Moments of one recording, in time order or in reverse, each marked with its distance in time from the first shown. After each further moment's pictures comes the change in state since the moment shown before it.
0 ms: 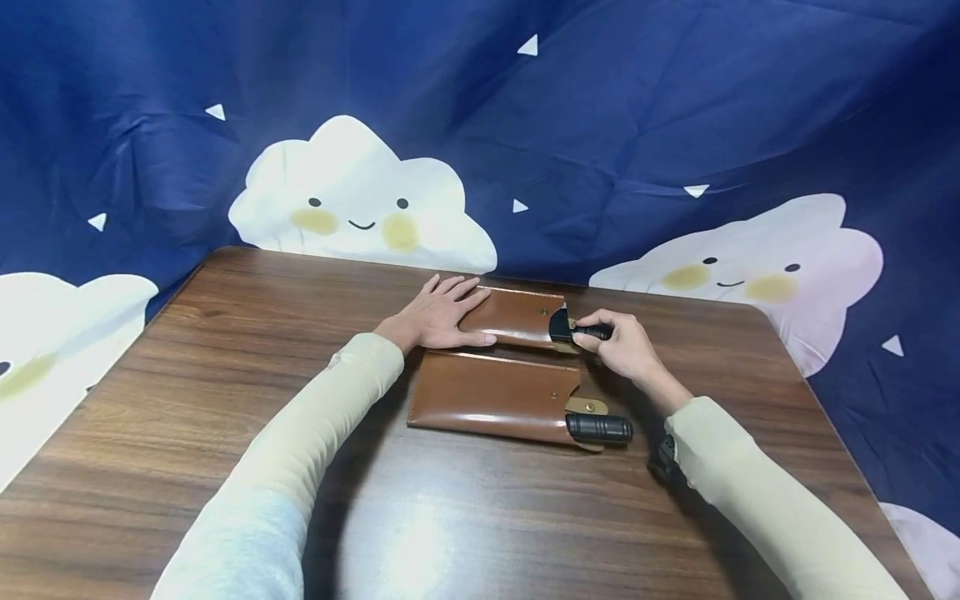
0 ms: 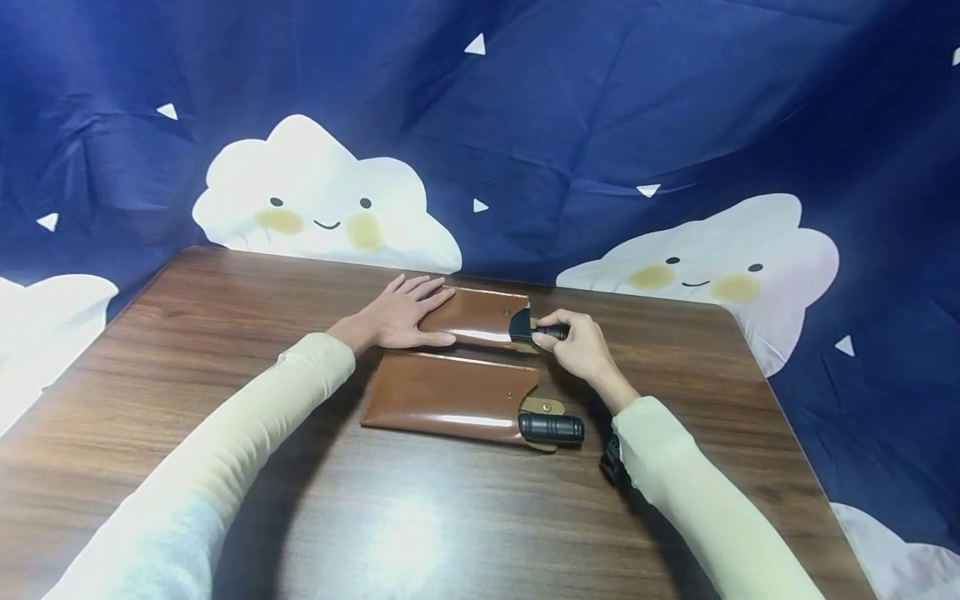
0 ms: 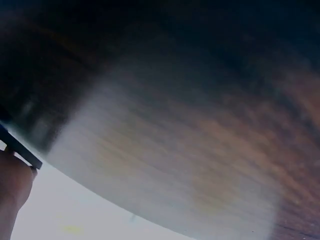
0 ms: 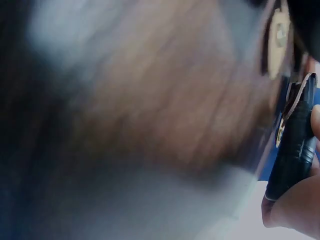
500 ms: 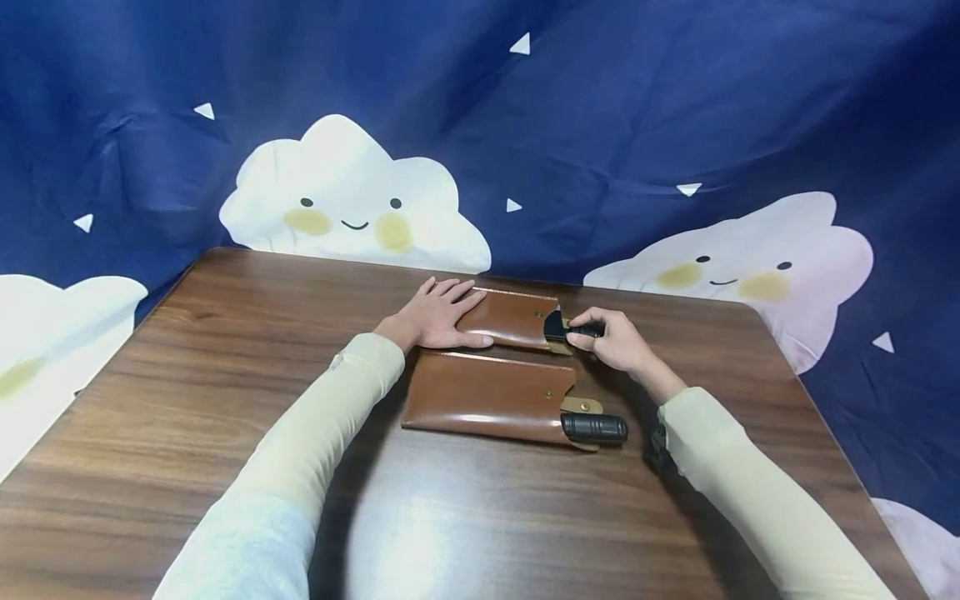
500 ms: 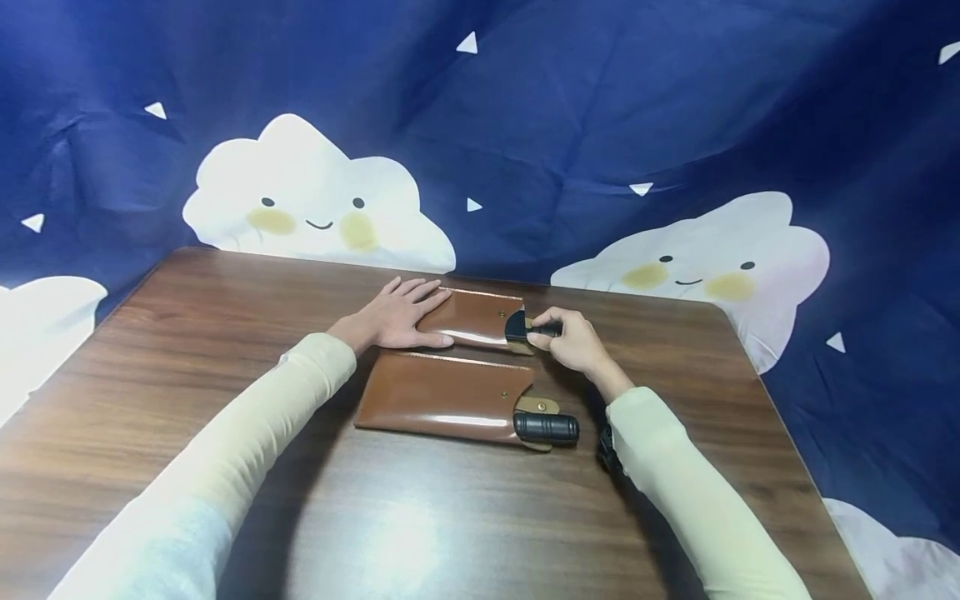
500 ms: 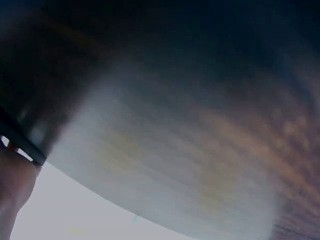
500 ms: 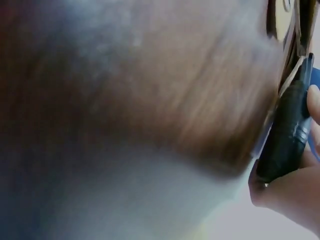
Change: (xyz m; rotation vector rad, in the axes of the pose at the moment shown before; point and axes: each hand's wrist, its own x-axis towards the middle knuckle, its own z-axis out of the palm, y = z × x) left_hand 0.008 0.001 0.005 0.018 -0.065 -0.028; right_hand 0.008 0.008 -0.003 0.083 -0.135 0.043
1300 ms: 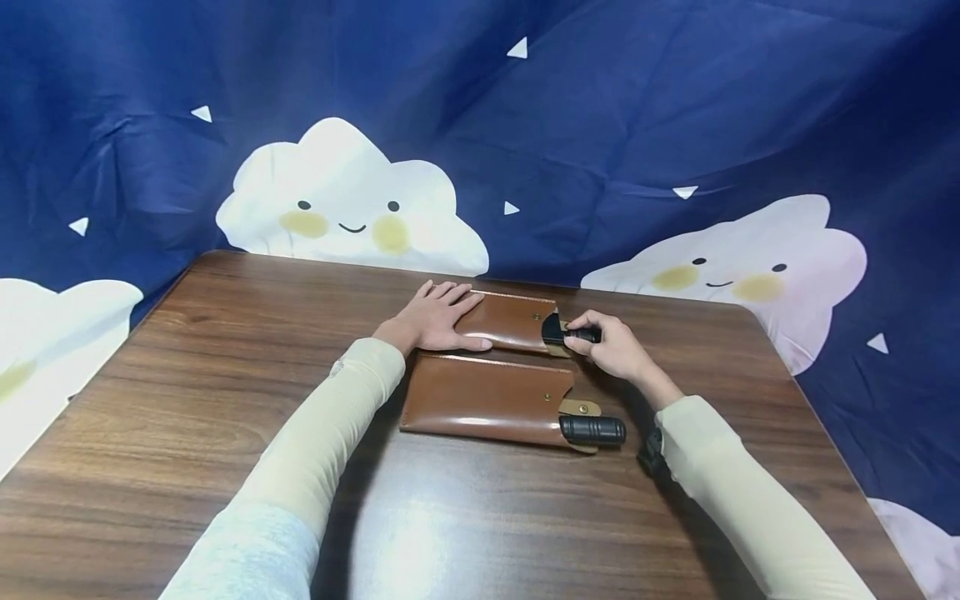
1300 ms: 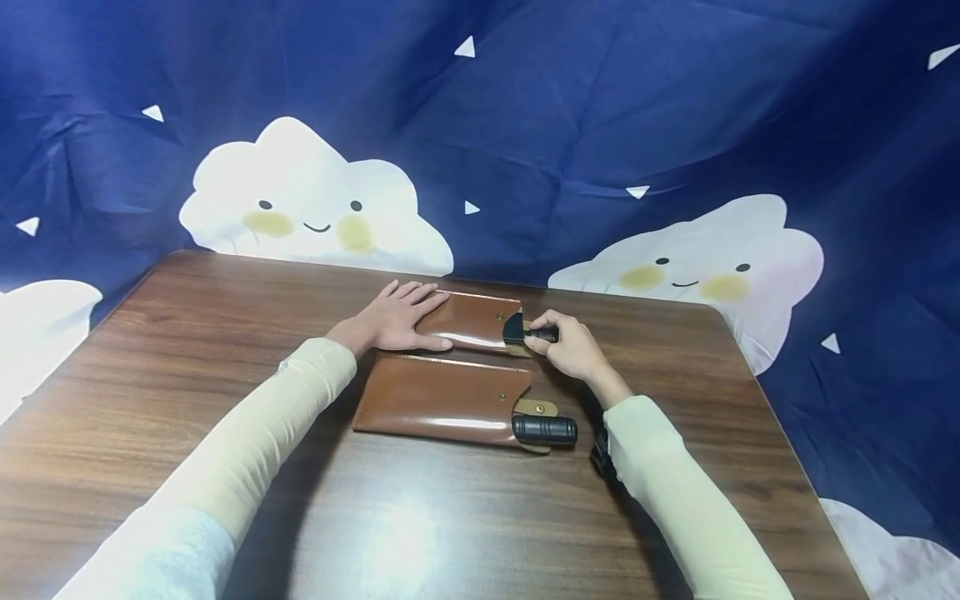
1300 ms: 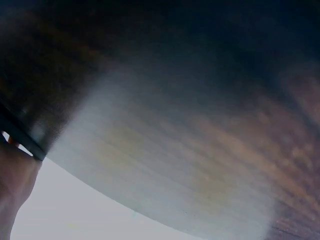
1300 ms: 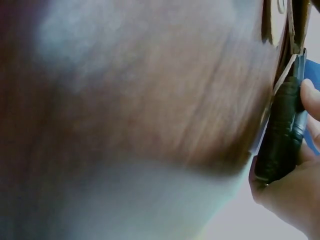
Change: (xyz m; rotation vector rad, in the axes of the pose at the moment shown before) left_hand -0.004 0.003 -0.005 -0.001 0.017 -0.007; right_hand -0.002 0.000 -0.001 -0.089 -0.019 -0.035
